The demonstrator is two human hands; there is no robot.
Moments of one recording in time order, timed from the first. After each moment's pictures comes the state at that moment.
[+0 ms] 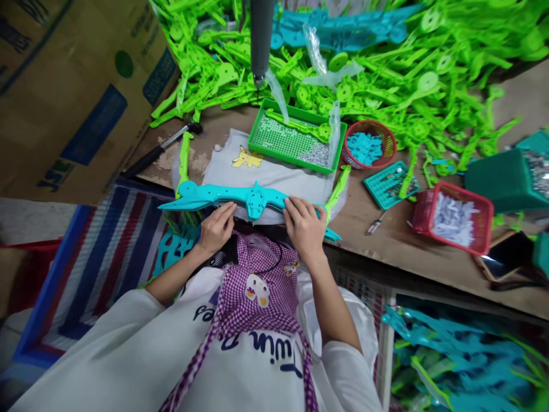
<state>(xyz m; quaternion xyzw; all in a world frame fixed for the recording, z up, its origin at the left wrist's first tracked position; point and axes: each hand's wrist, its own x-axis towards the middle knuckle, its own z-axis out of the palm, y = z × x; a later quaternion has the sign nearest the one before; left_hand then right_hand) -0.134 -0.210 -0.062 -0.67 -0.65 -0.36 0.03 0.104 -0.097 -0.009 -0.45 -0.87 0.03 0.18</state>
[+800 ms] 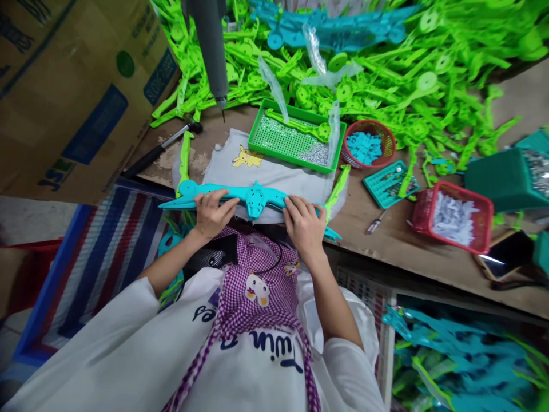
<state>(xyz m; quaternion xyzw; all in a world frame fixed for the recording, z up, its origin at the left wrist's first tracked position) -0.152 -0.180 -0.042 -0.69 -0.65 -0.30 0.10 0.102 -0.097 -0.007 -0.45 -0.88 0.03 0.17</state>
